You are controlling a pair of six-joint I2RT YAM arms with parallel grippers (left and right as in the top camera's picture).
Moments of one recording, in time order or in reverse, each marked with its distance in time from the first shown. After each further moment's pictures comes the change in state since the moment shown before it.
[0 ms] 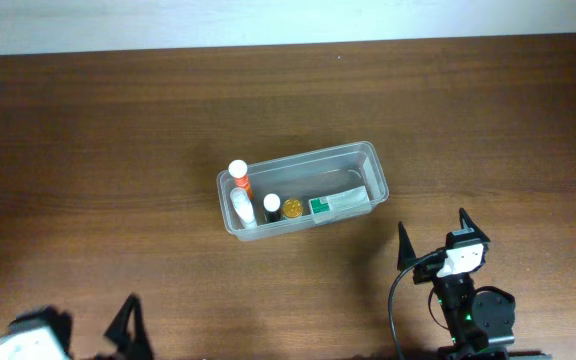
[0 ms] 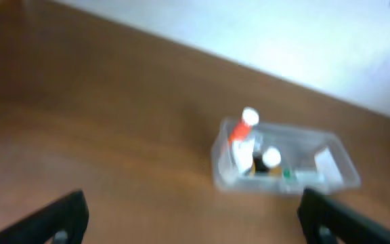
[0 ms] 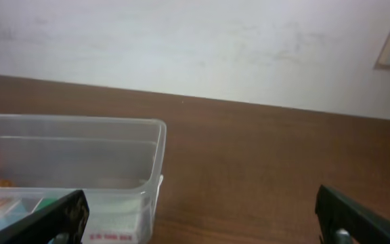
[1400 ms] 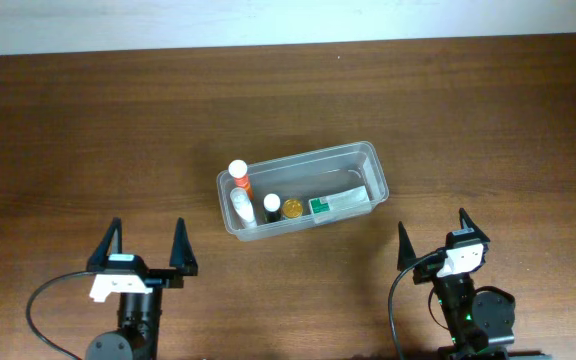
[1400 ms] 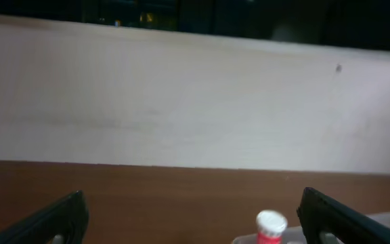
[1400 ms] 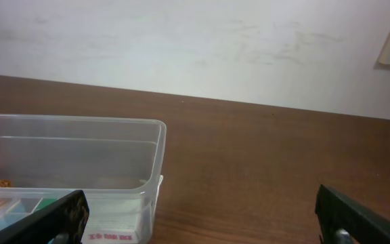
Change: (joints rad) left arm 0.096 -0.324 -1.096 1.384 0.125 0.336; right arm 0.000 0.000 0.000 -0.001 0.000 0.000
